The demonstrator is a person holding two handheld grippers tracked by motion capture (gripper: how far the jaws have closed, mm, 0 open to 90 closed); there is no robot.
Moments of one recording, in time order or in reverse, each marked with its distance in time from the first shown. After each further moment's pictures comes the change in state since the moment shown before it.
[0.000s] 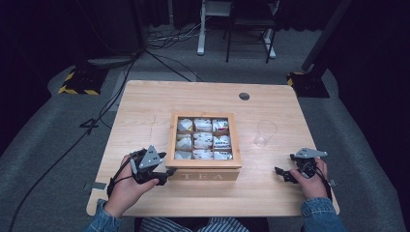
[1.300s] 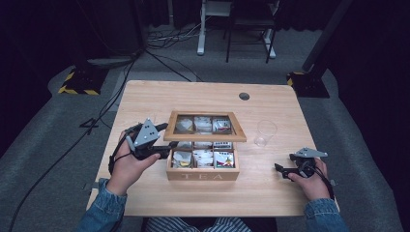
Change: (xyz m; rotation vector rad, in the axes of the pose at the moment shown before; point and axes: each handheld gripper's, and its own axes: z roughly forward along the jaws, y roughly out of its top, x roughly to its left) left arm 0.029 0.063 -0.015 -0.198 0.085 0.039; right arm 0.005 0.002 0.000 -0.022 -0.068 0.071
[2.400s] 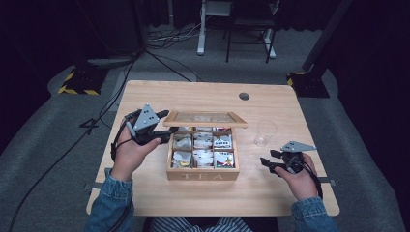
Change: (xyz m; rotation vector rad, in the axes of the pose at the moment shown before) left arm 0.024 0.018 0.008 -0.052 0.019 -0.034; right arm 0.063 0.057 -0.020 -0.038 0.096 -0.030
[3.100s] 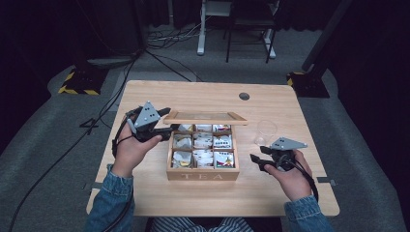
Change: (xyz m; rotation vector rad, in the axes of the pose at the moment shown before) left arm 0.004 0.003 0.004 -0.003 -0.014 0.021; right arm 0.043 0.035 -0.006 -0.037 0.006 -0.066
